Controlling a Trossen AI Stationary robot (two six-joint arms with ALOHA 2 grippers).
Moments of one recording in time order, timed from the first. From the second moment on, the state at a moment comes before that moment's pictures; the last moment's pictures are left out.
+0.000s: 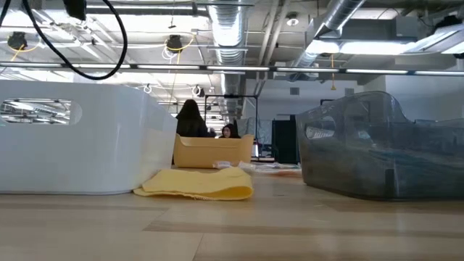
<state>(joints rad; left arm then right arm) -0.75 1.21 0.58 0.85 -1.30 -1.24 0.01 1.54 1.83 -0.86 -0.25 0.56</state>
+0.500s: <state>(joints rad) -0.47 1.40 0.97 0.72 -0.88 -1.03 -0.04 1.25 1.83 -1.00 -0.23 0.36</state>
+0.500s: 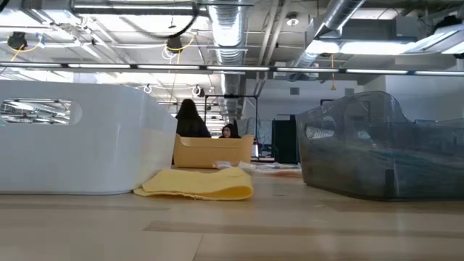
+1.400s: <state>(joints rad) -0.41 1.45 1.35 -0.82 -0.60 -2.04 -0.06 1.23 1.60 -0.97 -0.23 0.38</state>
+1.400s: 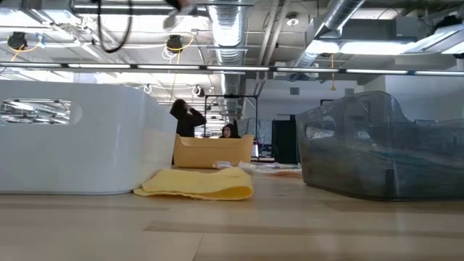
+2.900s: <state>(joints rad) -0.40 1.46 0.97 -0.78 -0.27 -2.29 -0.06 1.23 1.55 -0.88 -0.23 0.38</state>
